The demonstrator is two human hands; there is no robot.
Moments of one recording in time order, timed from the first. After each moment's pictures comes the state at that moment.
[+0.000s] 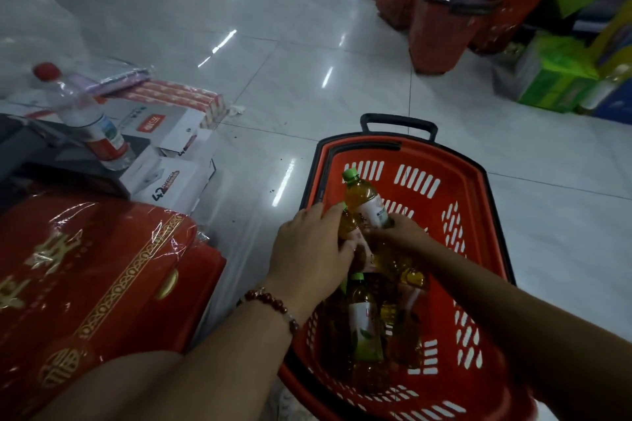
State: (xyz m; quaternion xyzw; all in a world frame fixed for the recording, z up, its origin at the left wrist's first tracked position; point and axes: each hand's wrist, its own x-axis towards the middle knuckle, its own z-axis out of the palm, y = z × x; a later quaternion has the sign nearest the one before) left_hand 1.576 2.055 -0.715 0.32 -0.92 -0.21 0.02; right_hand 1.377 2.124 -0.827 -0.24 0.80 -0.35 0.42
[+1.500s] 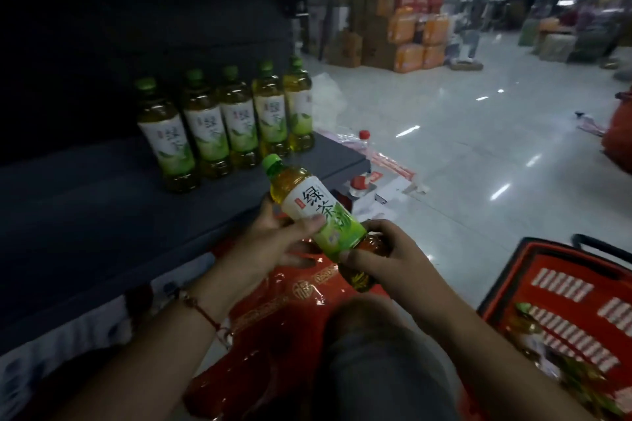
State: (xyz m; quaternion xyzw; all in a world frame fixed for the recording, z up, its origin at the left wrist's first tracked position) left_hand 1.928 2.065 -0.591 0.46 -0.52 -0.58 0.43; right_hand 1.736 2.111 -0.606 -0.53 0.54 -0.45 0.47
